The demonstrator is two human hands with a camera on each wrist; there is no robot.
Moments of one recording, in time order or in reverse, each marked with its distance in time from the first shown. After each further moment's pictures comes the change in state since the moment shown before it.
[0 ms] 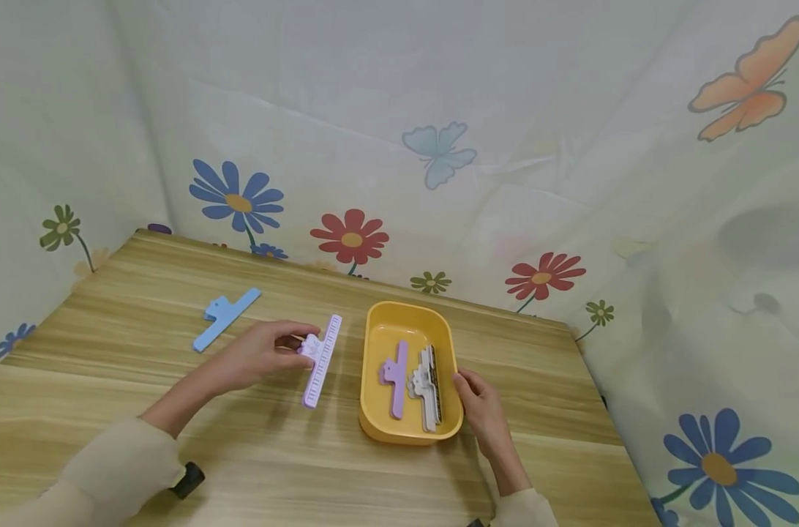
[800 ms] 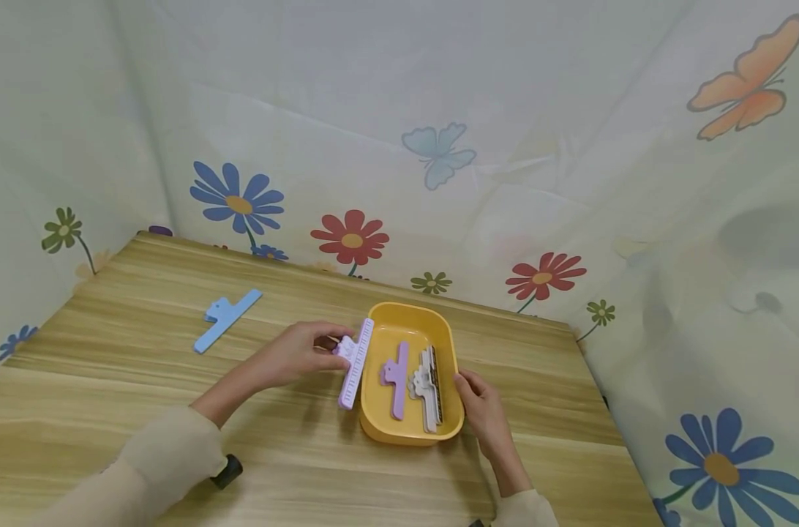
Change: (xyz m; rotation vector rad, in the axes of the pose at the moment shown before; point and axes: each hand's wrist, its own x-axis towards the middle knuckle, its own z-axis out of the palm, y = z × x) left_hand 0.028 0.026 0.031 -0.006 -0.032 -0.015; right_hand 0.000 0.002 0.000 -0.005 0.001 -0.002
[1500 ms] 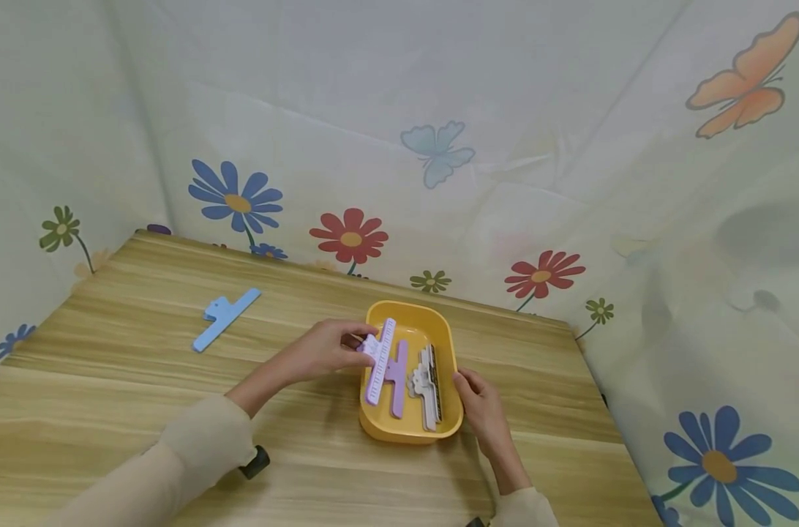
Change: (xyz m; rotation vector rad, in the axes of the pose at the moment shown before) left_hand 0.023 0.018 0.022 0.000 -0.013 -0.023; right_hand -0.009 -0.017 0.002 -0.018 0.004 -0.018
